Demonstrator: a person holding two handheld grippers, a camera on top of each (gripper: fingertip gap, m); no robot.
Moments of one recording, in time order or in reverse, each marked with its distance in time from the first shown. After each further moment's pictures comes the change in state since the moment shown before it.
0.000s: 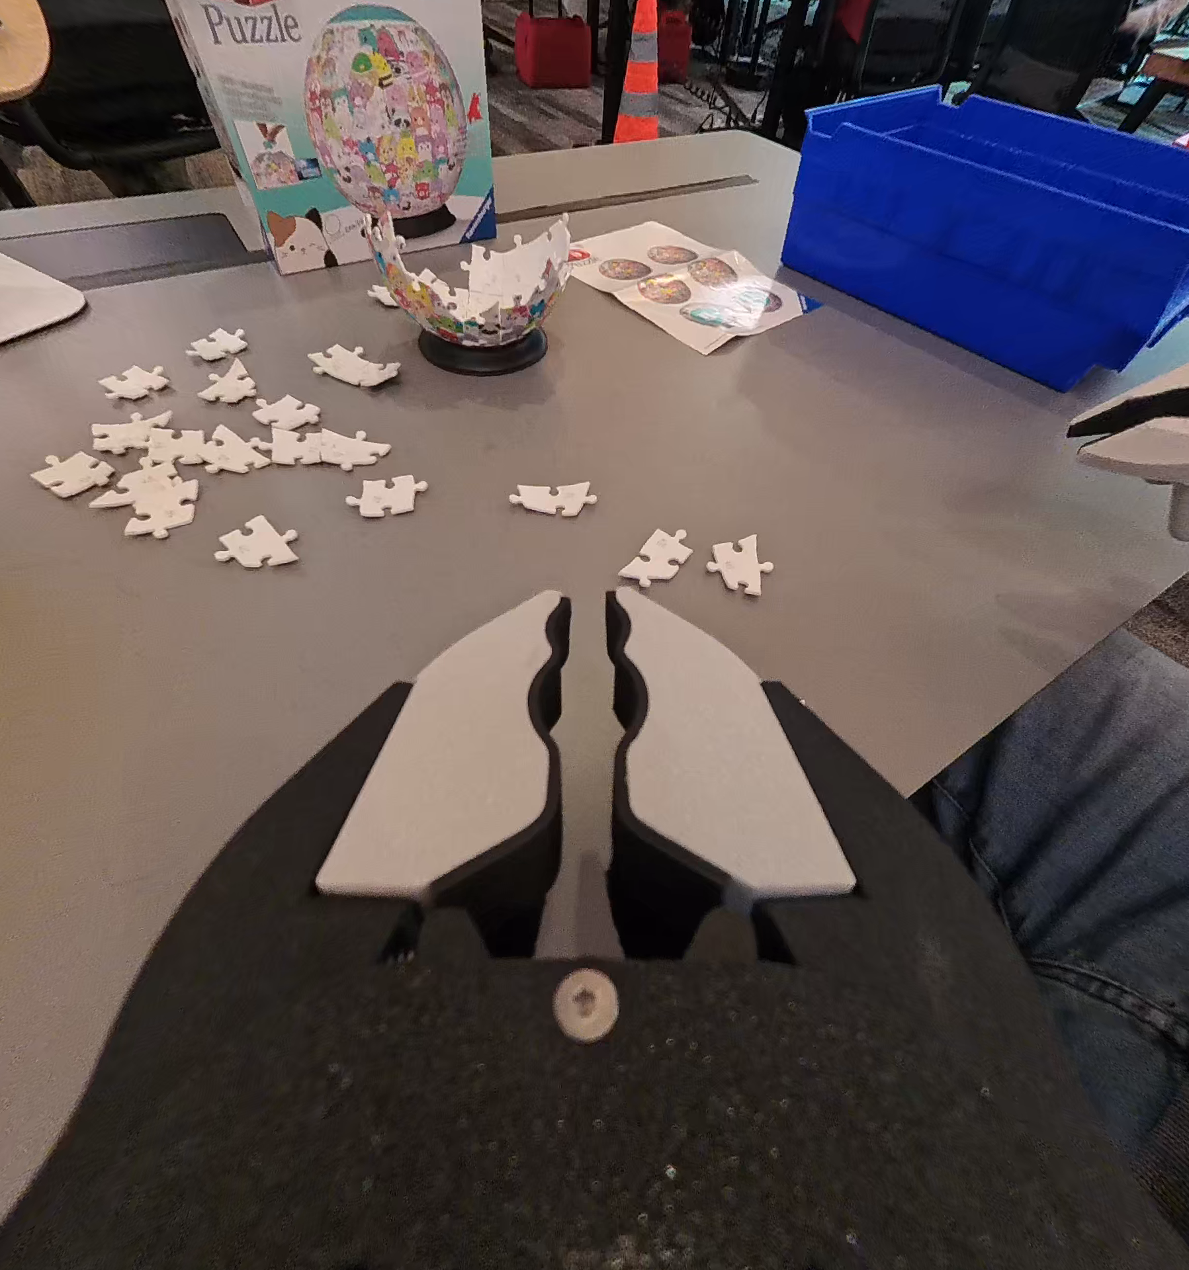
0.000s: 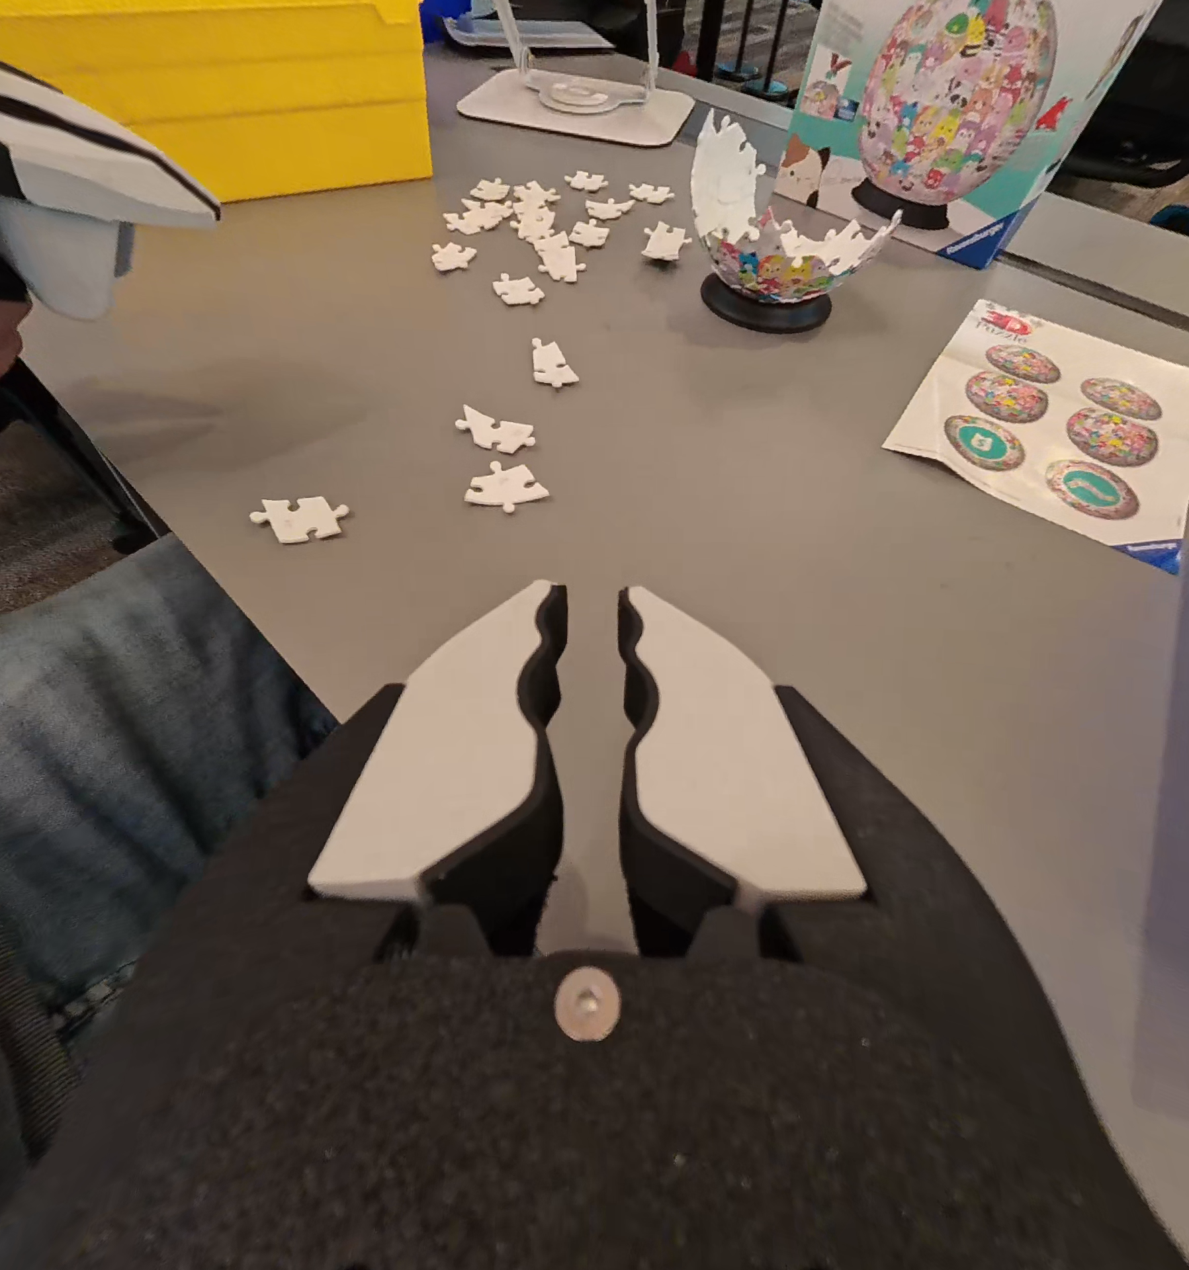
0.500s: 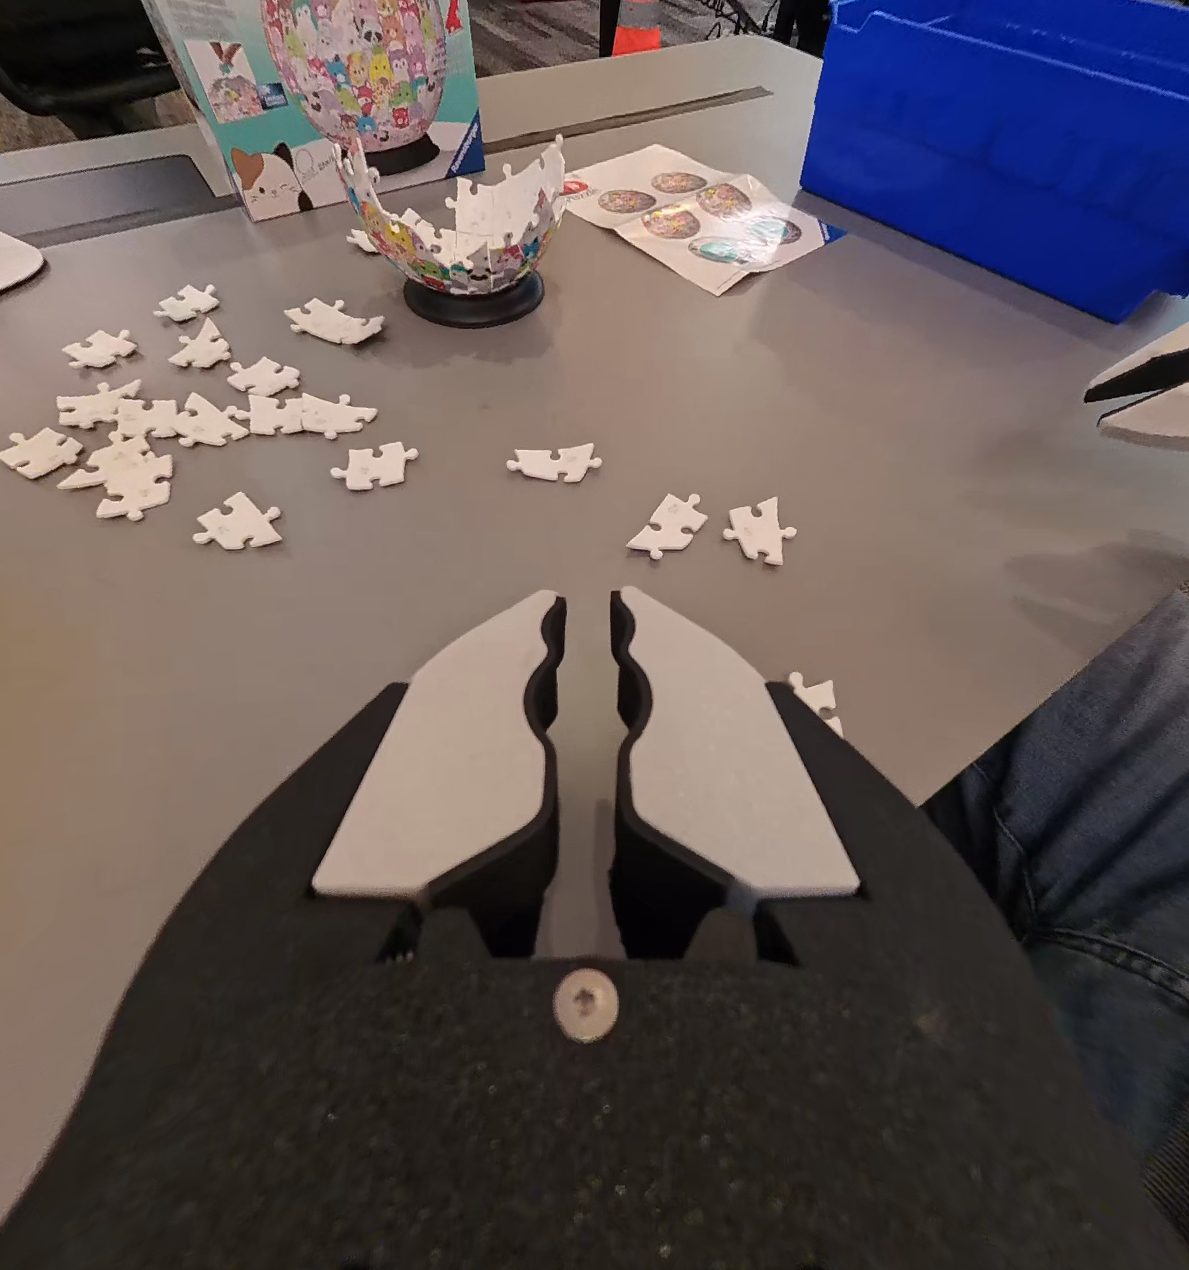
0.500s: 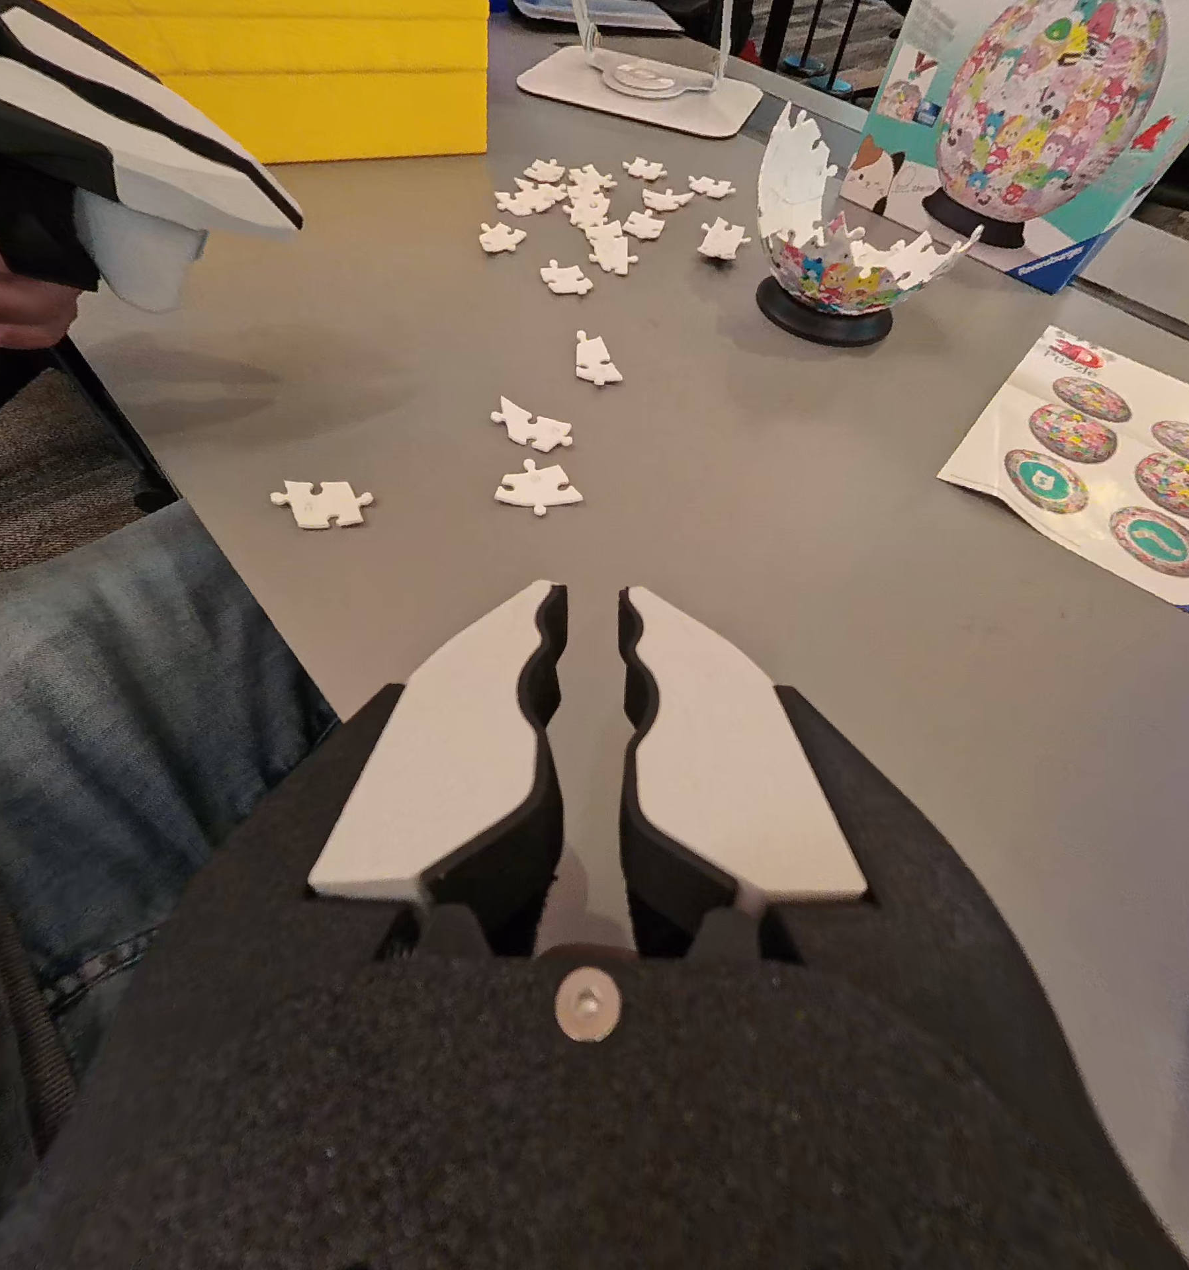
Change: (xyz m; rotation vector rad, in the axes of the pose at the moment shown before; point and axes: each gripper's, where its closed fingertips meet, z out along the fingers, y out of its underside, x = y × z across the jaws) left arm -0.002 0.013 0.013 -0.074 -0.003 0.032; right arm -0.011 0.000 0.015 -0.016 -0.063 -0.065
